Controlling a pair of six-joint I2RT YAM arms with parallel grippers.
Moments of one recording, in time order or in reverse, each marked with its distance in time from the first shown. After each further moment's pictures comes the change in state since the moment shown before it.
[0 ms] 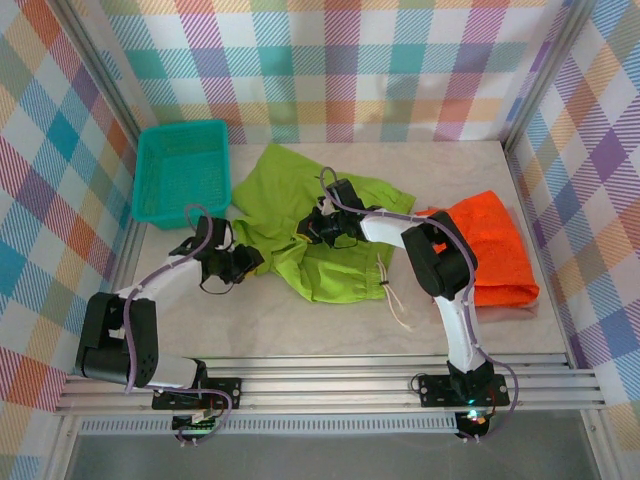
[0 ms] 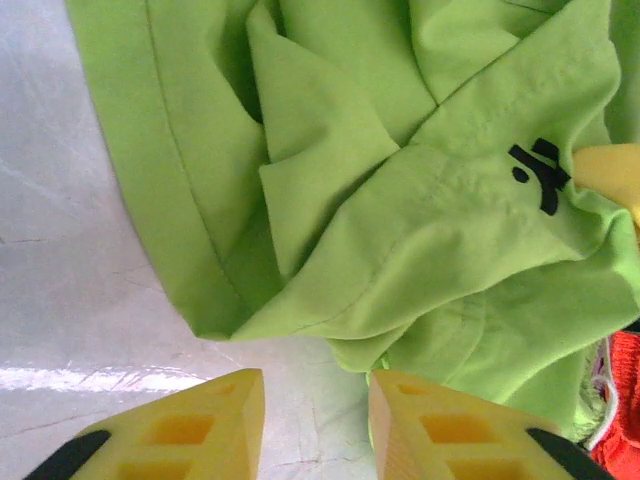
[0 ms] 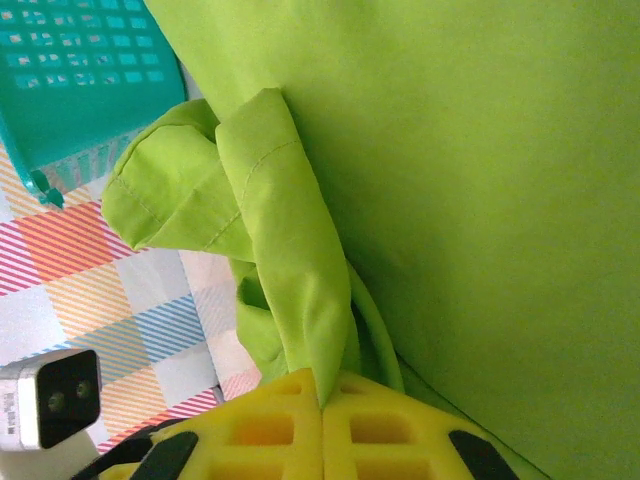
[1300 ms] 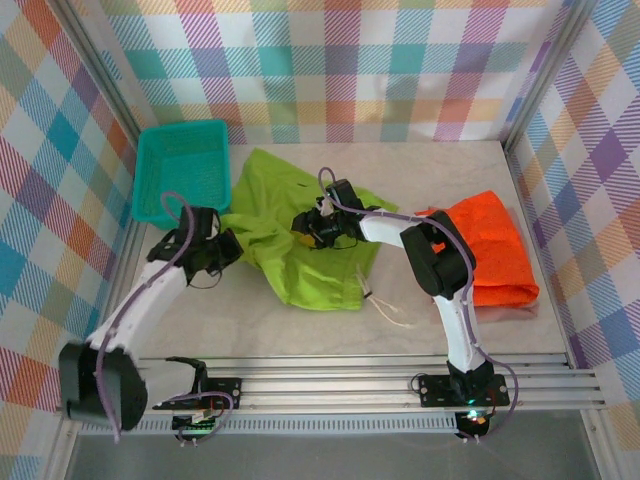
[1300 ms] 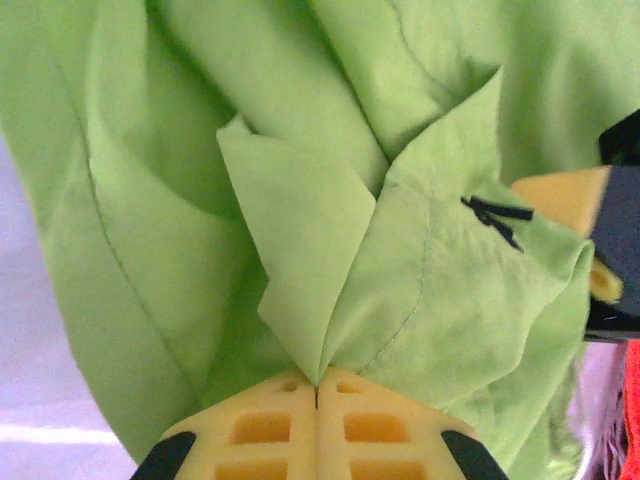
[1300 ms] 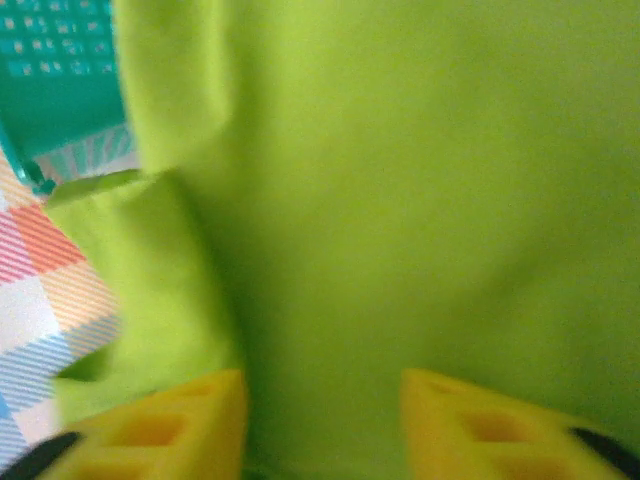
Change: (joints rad) left arm 0.005 -0.307 0.171 -0.329 -0.307 0.043; right arm -0.001 -0.011 -0.010 -0.016 -0.008 -0.056
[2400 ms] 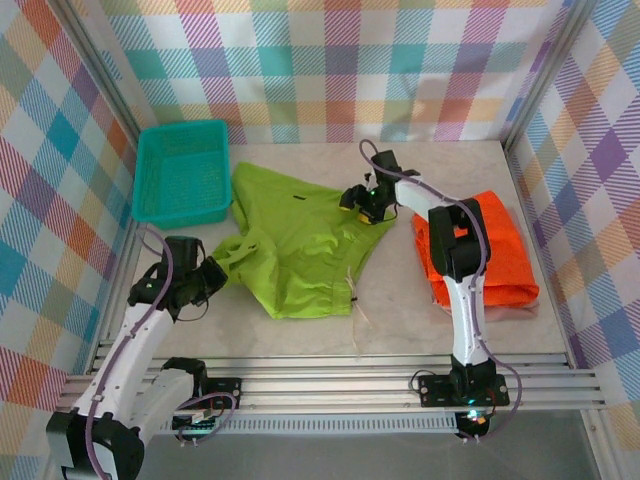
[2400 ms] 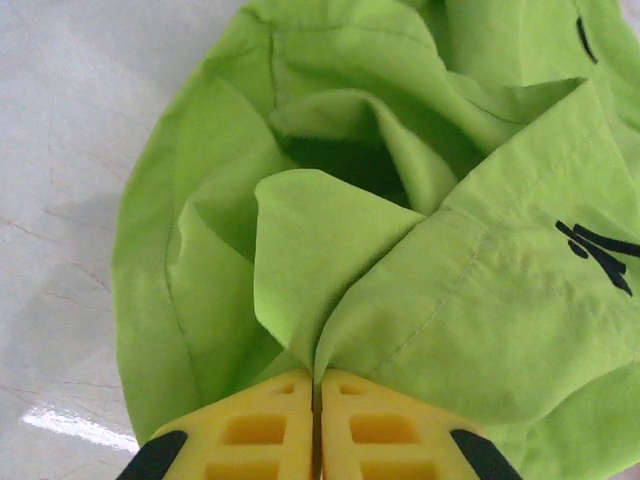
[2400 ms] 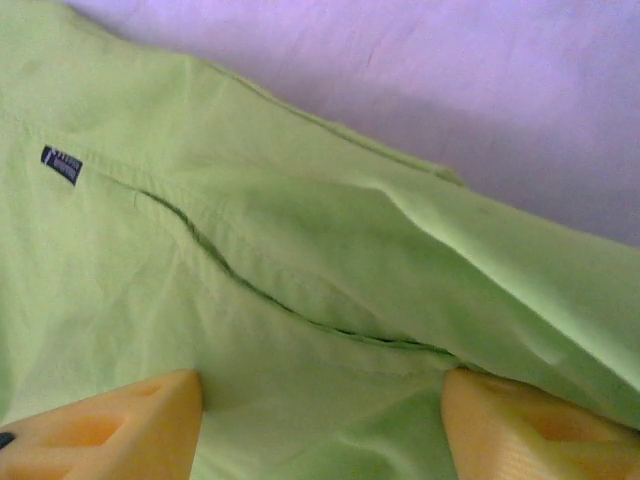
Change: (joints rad) left arm 0.043 -0.231 -0.209 -0.089 0.019 -0.063; right arm -0.284 0.132 0.348 -0.556 0.196 -0.394
